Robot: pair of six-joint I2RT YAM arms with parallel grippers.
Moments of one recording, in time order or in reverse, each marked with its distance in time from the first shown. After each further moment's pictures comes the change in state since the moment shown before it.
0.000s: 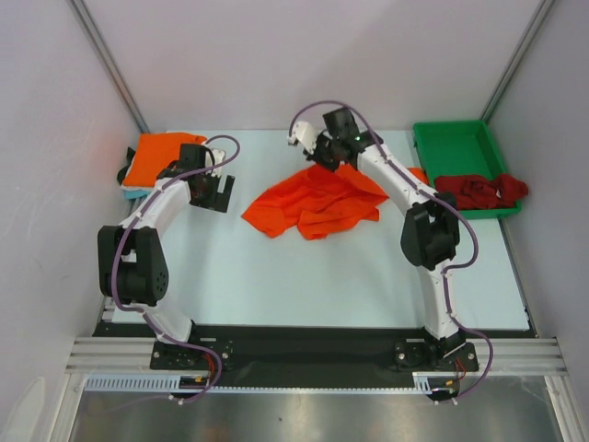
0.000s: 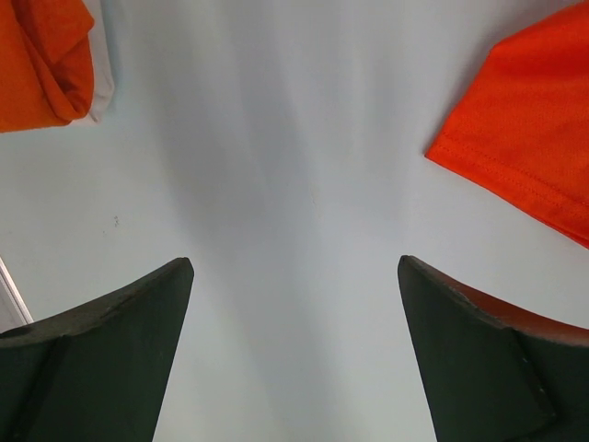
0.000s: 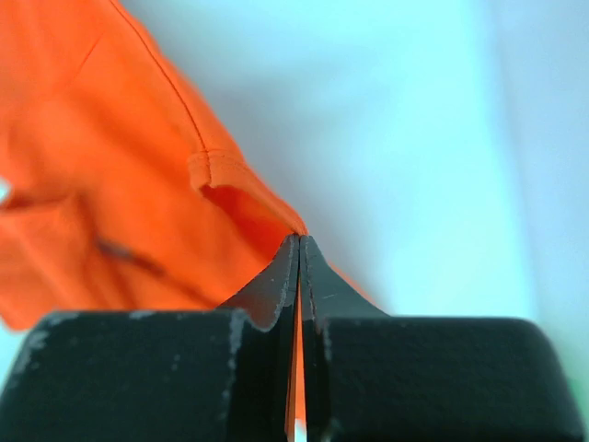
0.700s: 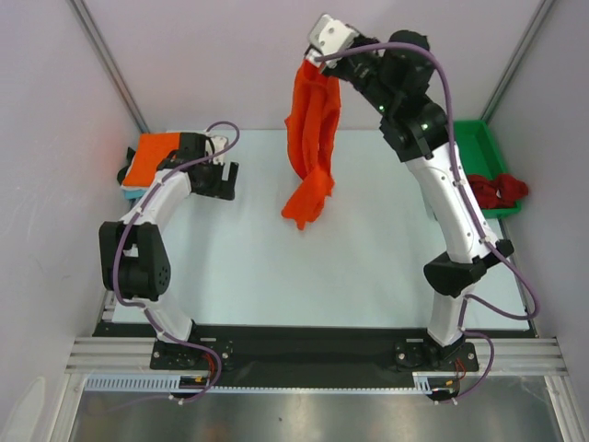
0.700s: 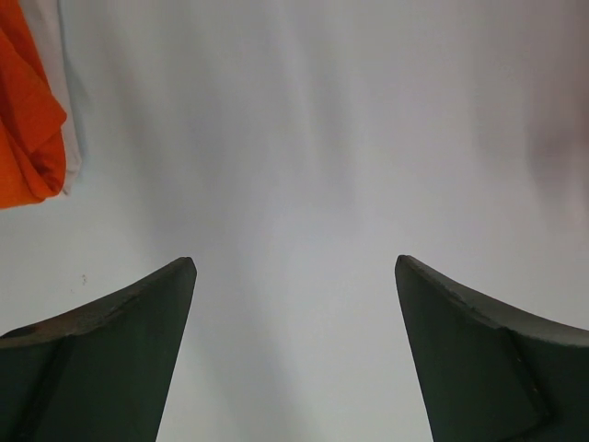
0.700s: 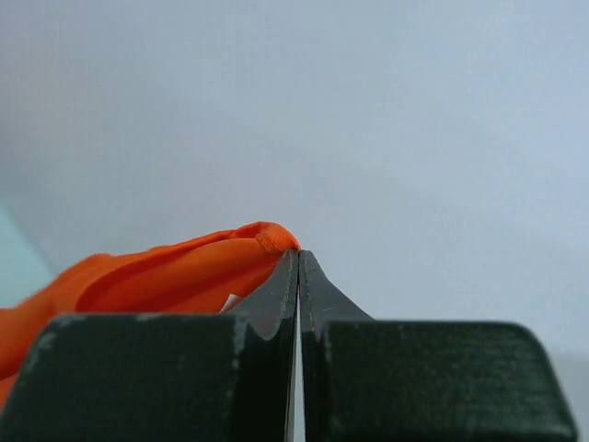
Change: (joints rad) left arm -0.005 0.042 0.106 -0.010 0.121 -0.045; right arm 0.103 -0.291 0.502 0.231 0.138 -0.102
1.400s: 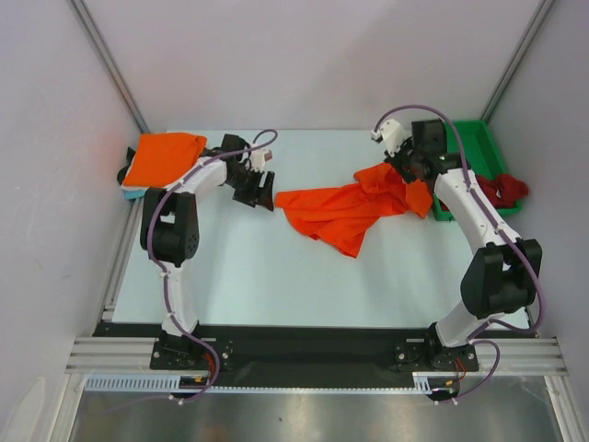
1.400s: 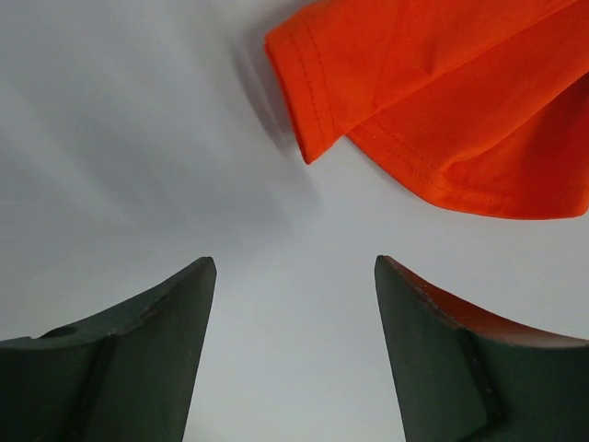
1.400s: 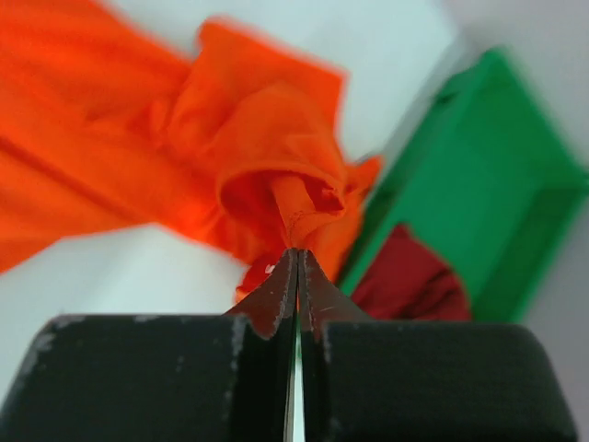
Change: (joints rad) left arm -0.122 0.359 0.263 -0.124 0.349 -0.032; right arm -0.422 -0.282 -1.015 -0.113 0.009 0.189
